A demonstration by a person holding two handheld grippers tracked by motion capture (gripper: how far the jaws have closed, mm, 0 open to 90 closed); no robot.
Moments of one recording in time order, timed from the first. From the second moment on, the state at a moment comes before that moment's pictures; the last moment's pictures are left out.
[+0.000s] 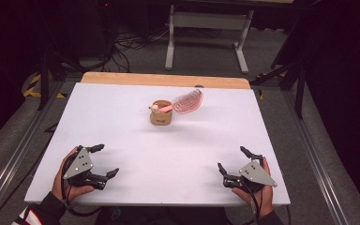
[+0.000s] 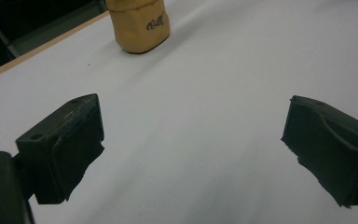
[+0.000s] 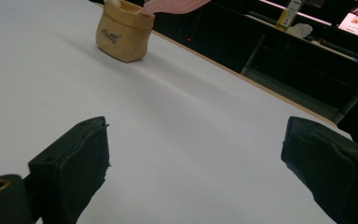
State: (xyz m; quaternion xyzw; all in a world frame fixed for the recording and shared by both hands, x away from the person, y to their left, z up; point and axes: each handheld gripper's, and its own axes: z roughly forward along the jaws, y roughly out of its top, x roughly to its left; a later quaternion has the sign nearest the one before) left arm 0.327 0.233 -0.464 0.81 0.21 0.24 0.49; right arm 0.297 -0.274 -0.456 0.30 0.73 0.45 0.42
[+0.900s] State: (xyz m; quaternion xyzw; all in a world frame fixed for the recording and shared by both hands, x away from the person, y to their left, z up) left arm 0.330 0.234 -0.465 0.81 0.22 0.24 0.49; right arm 0.302 -0.276 -0.457 0.32 0.72 0.44 0.42
